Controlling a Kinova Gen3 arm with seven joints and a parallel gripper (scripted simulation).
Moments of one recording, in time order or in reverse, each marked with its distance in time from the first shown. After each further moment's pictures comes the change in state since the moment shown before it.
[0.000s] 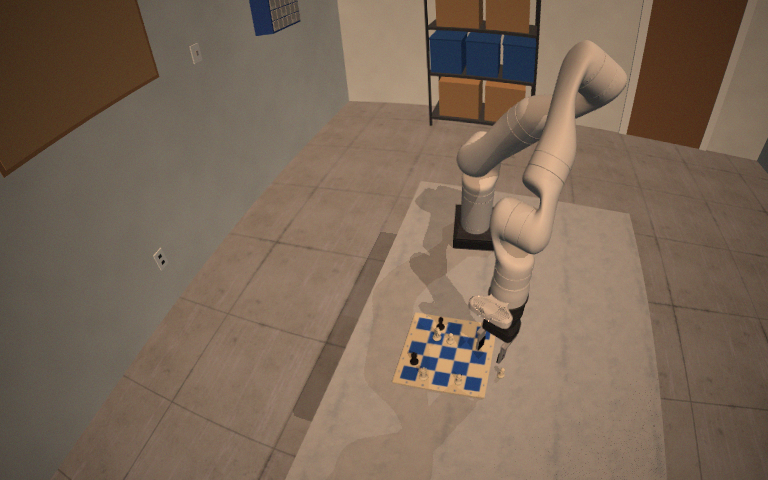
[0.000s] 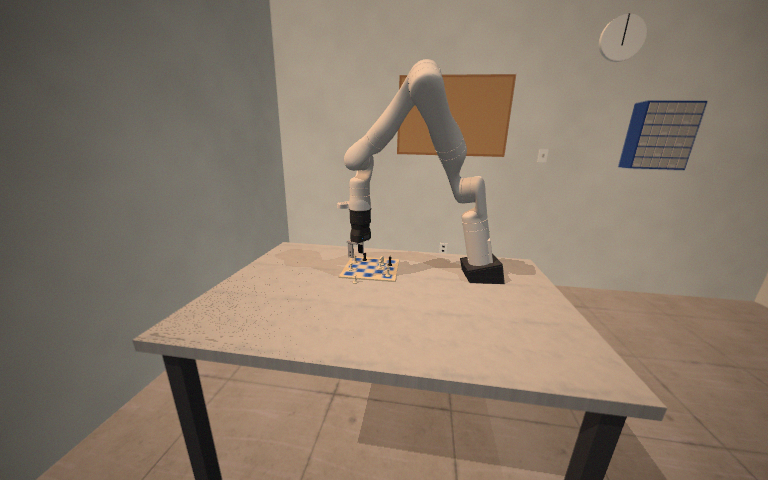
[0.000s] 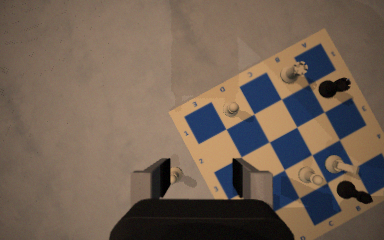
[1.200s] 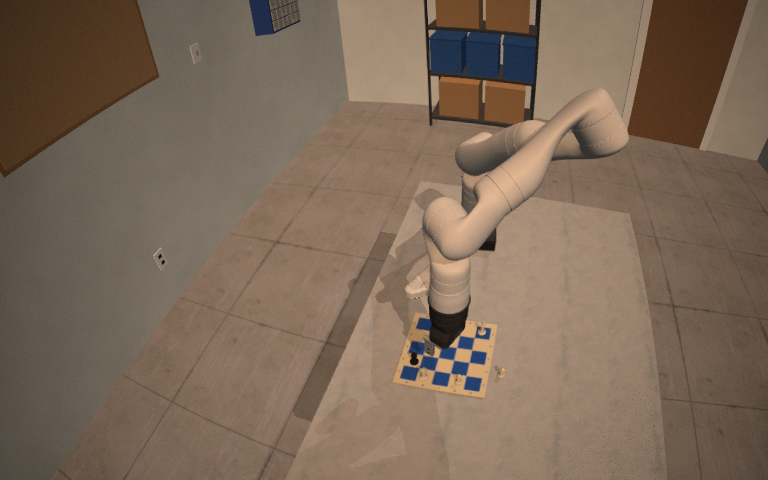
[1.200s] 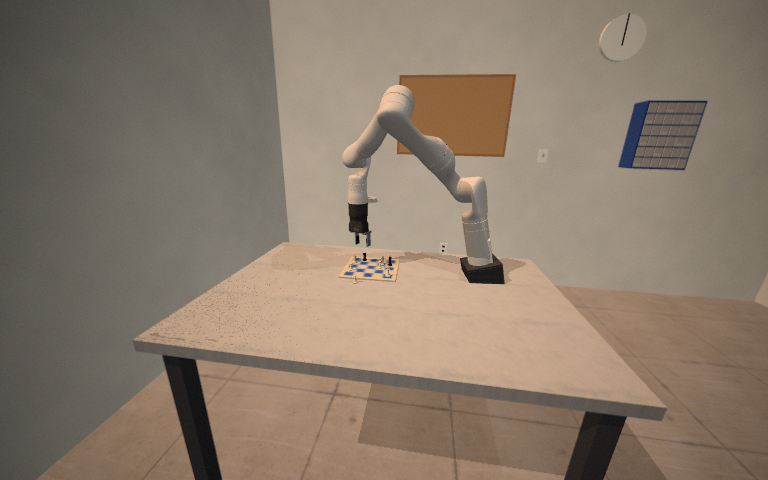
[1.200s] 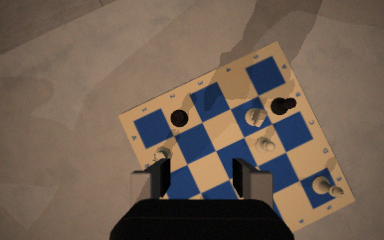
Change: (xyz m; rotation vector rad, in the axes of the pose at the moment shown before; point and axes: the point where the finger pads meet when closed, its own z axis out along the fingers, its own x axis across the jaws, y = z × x) arm 0.107 -0.054 -0.001 -0.010 0.000 1.521
